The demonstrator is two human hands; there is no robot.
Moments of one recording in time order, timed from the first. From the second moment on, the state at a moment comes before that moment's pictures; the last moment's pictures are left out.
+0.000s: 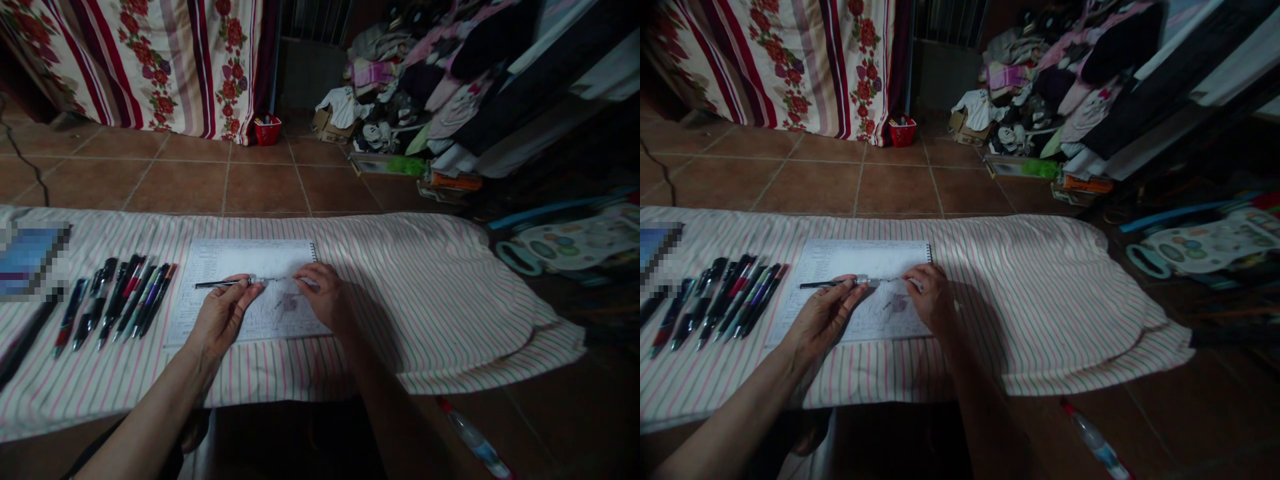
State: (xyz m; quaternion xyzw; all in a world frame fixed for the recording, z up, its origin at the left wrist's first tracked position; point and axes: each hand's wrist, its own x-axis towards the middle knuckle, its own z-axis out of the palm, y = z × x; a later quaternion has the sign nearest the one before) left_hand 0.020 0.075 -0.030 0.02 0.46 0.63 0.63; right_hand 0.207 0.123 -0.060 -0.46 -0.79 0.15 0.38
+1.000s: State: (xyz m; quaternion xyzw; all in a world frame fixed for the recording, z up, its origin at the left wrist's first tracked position) left_hand 0.025 0.071 -0.035 0.03 0.44 0.62 0.65; right_hand 0.180 0.114 -0.054 -0.41 -0.82 0.15 0.37
